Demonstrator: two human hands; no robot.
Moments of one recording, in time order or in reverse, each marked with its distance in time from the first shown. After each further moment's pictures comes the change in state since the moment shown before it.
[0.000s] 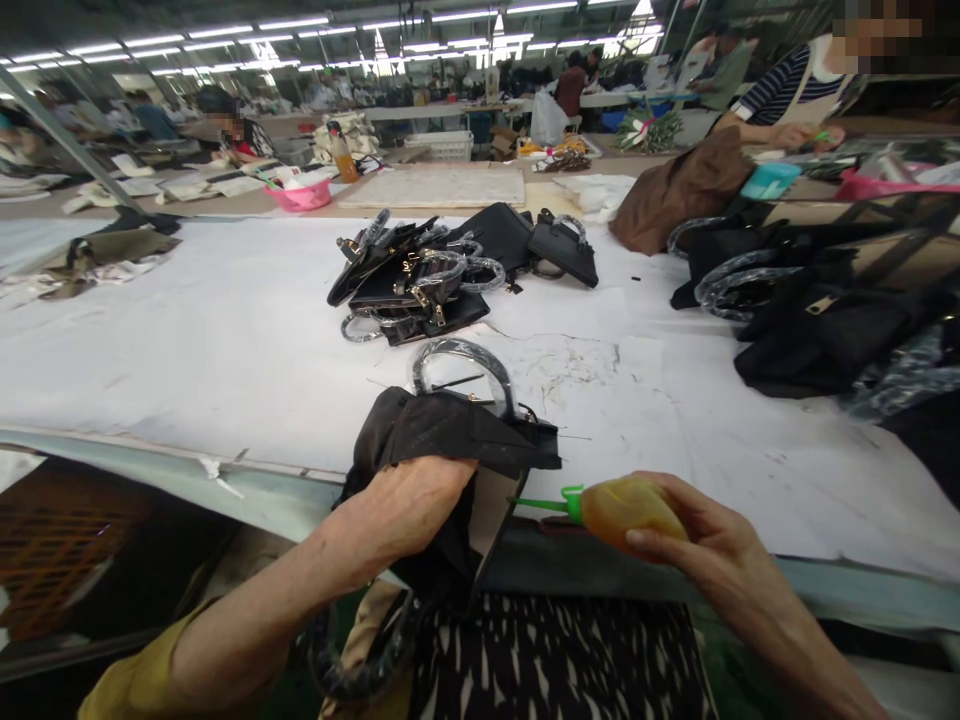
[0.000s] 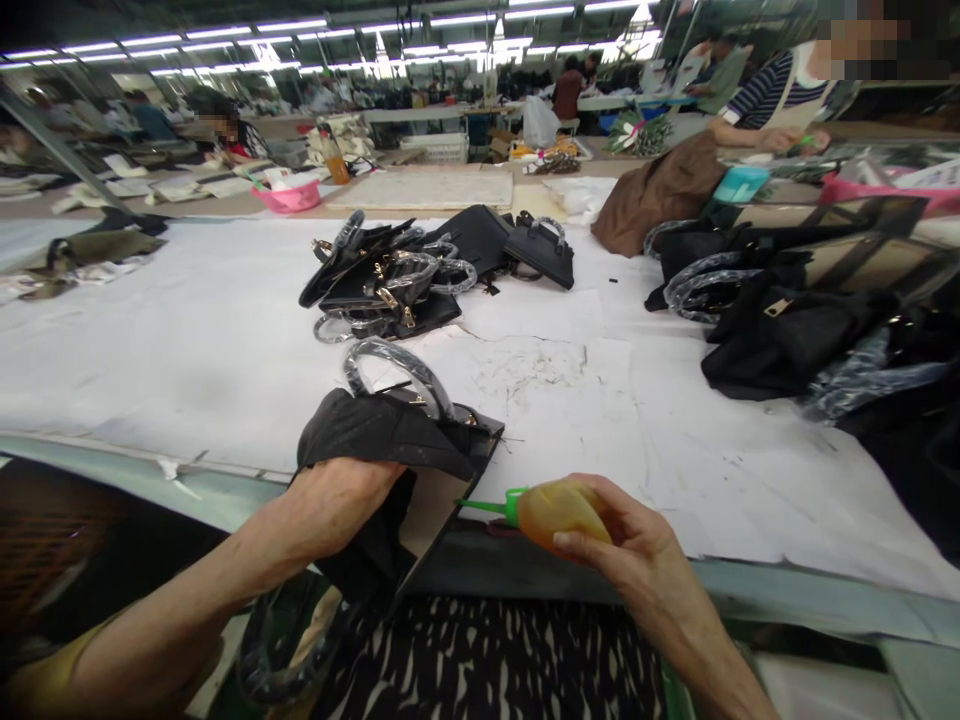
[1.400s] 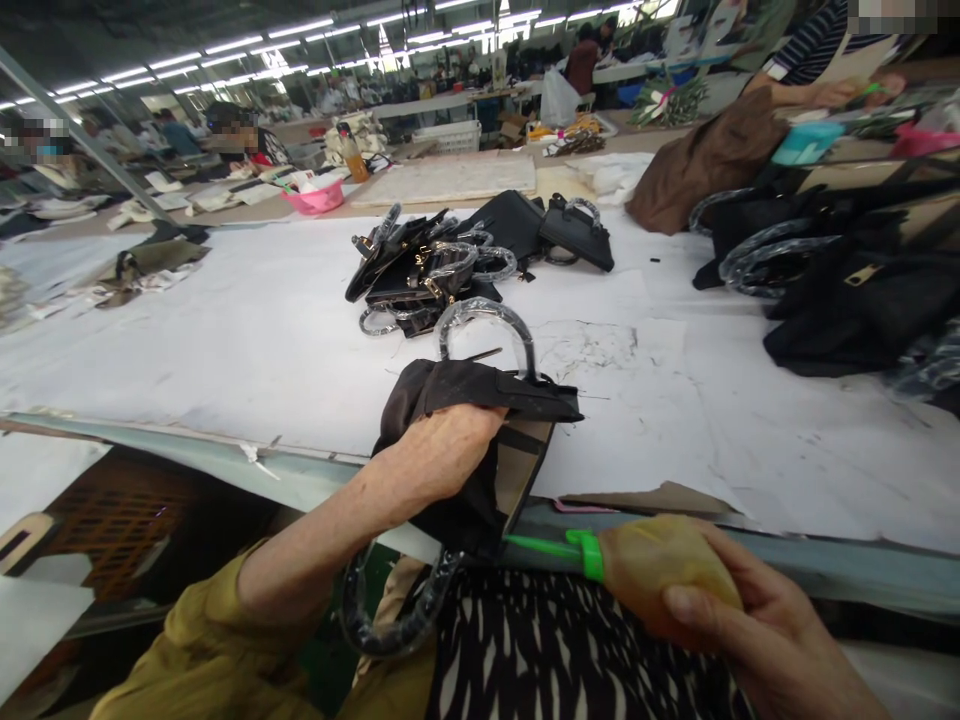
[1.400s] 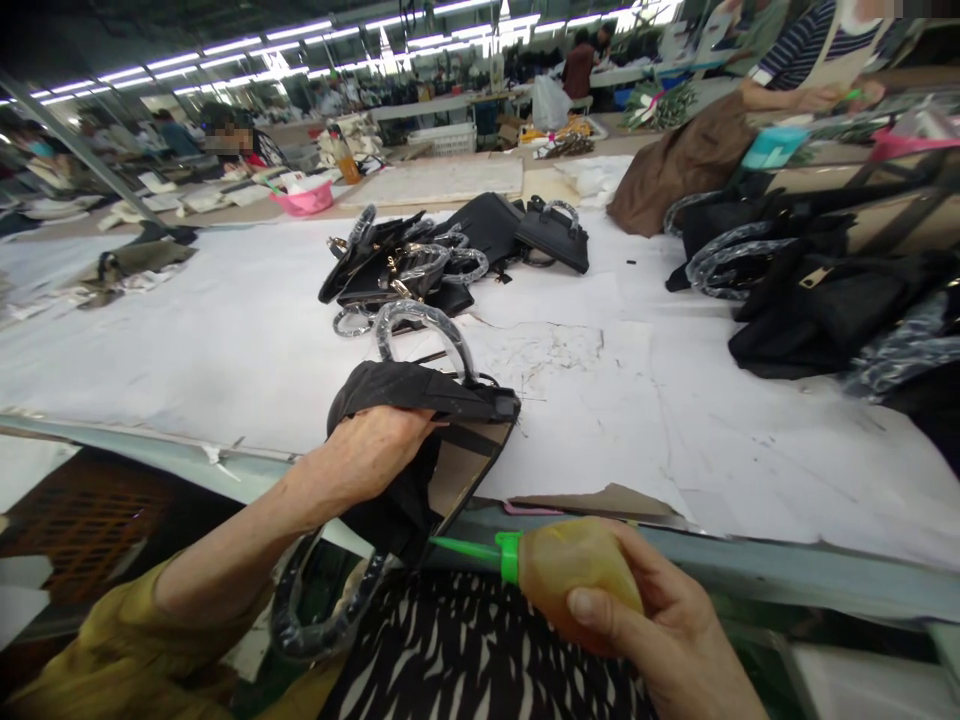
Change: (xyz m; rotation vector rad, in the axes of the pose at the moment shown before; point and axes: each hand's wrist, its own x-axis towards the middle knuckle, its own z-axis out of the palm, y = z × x) left_hand 0.019 0.003 -0.015 0.112 0.196 0.090; right_hand -0.053 0.028 0.014 0.251 0.004 0.122
